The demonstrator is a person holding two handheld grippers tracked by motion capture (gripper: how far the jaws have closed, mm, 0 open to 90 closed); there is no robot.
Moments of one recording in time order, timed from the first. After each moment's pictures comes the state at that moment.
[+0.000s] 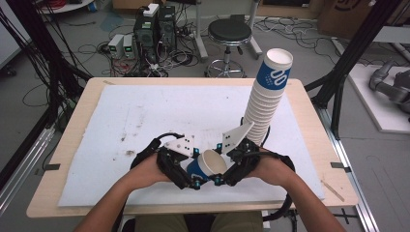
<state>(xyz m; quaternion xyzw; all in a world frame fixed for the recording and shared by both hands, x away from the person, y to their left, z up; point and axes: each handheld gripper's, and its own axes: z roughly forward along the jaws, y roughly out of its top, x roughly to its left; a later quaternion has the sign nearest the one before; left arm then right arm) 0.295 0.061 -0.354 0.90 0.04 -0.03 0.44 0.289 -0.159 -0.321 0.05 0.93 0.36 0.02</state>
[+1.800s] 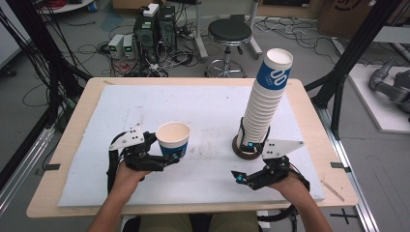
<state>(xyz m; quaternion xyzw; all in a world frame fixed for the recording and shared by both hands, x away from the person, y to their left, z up) 0.287 0.146 -0.367 0.72 0.23 0.10 0.64 0.268 -0.241 -0.359 0.17 0.84 0.50 0.11</state>
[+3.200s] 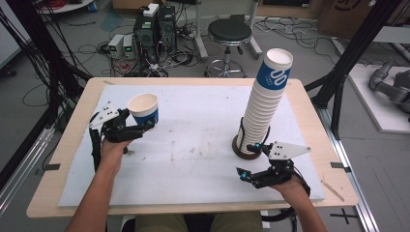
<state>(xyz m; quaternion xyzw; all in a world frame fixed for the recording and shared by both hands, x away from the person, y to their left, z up) 0.364 0.220 -0.385 0.67 0.31 0.22 0.64 0.270 -0.257 -0.381 0.22 0.81 0.53 0.12</state>
